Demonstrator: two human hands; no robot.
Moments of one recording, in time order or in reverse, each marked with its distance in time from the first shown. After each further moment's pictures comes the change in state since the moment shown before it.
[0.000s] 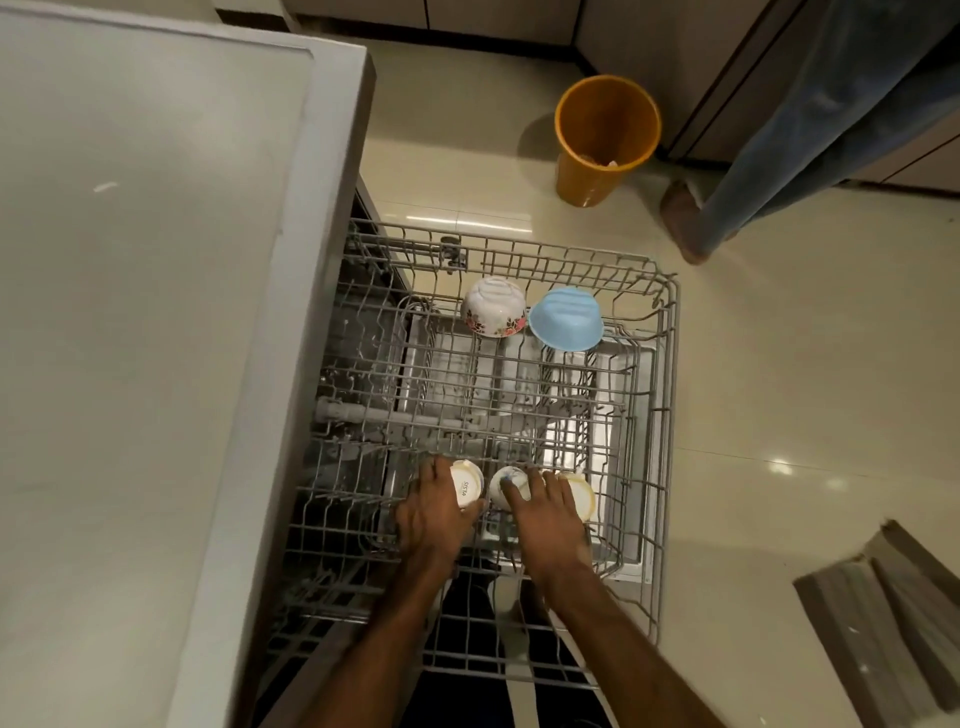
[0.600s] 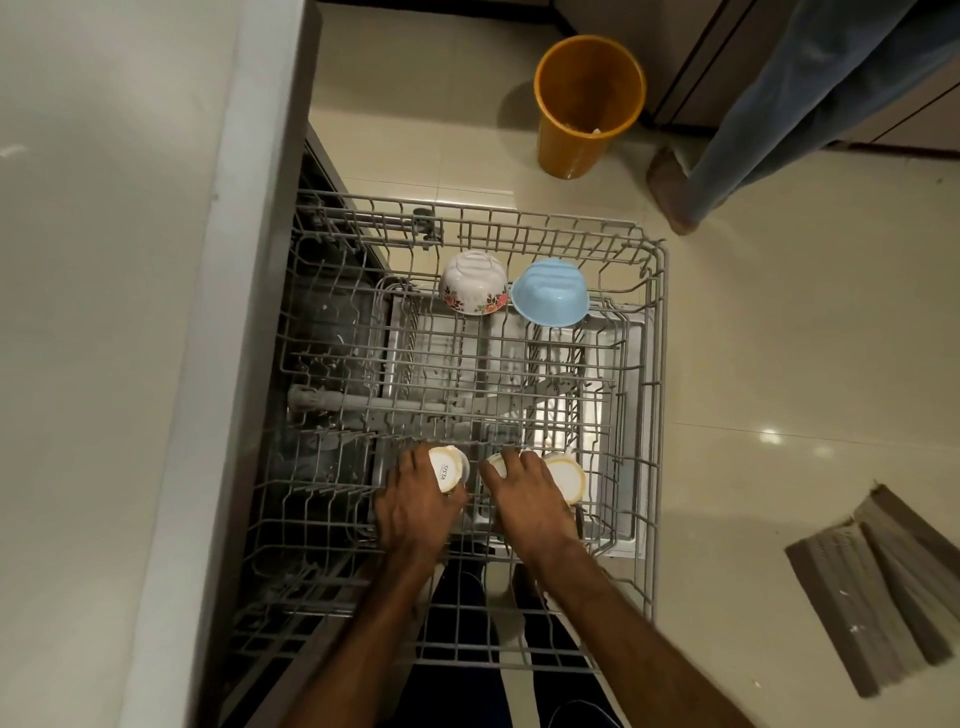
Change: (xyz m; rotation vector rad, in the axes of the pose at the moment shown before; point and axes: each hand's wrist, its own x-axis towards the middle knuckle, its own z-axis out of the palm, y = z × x) left_hand -0.002 -0.003 0.006 -0.023 0.061 -0.015; right_hand 0.012 0.002 0.007 -0.023 0.126 -0.167
